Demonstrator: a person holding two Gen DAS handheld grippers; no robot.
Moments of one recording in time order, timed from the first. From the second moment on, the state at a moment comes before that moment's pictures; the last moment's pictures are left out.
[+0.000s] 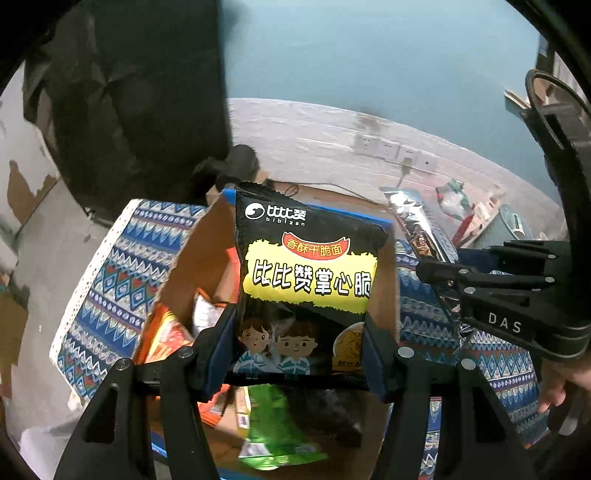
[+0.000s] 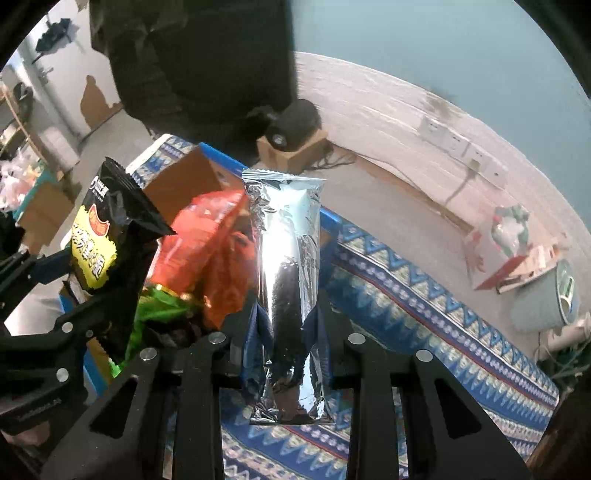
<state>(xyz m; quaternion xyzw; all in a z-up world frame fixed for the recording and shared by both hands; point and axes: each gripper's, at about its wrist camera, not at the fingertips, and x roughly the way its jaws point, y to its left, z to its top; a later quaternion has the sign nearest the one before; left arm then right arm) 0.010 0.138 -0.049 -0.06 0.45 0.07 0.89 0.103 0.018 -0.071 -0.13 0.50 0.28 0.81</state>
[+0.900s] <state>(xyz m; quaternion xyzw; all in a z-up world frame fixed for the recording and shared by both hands) 0.007 0.205 -0.072 -0.10 0.48 0.13 0.86 0.109 0.096 -0.084 -0.11 0.51 0.34 0.78</state>
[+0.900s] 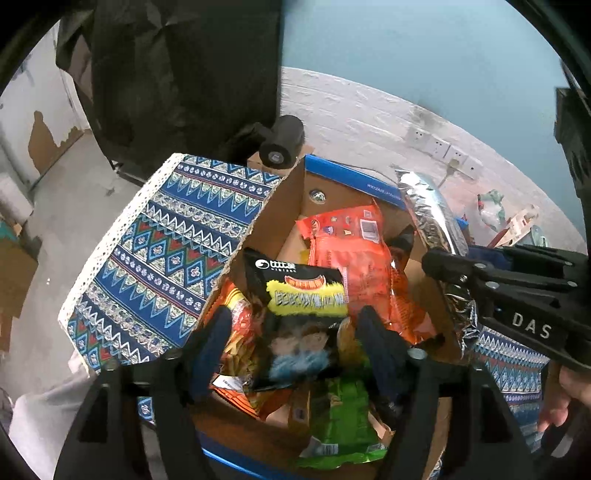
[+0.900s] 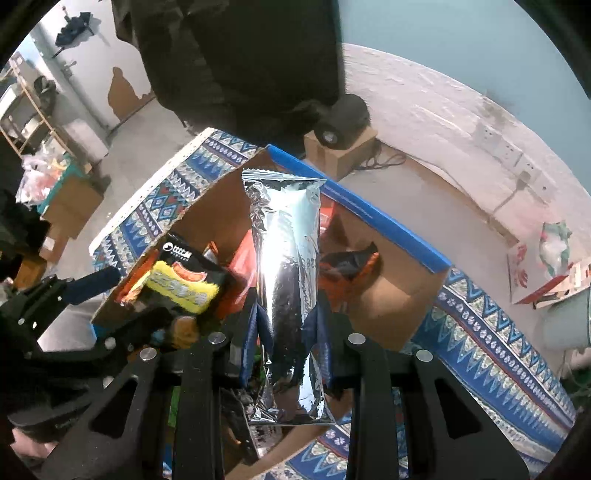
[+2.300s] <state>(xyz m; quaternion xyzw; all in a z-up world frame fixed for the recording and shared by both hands) -0.034 0.155 -0.002 -0.03 0.45 0.12 0.89 0.052 -0.002 -0.014 -0.09 0.43 0.30 0.85</state>
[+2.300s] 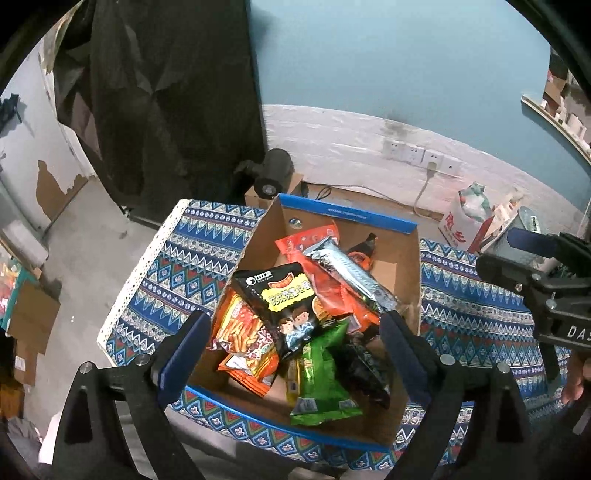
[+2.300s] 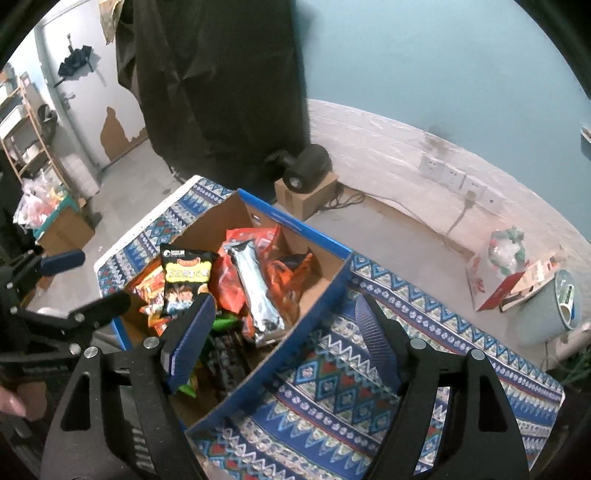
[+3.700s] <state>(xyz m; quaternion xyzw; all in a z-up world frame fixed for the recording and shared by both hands) -0.032 0.149 -0.007 -0.03 0.46 0.12 0.88 0.047 -0.008 -0.025 -0.11 0.43 0.31 0.84</state>
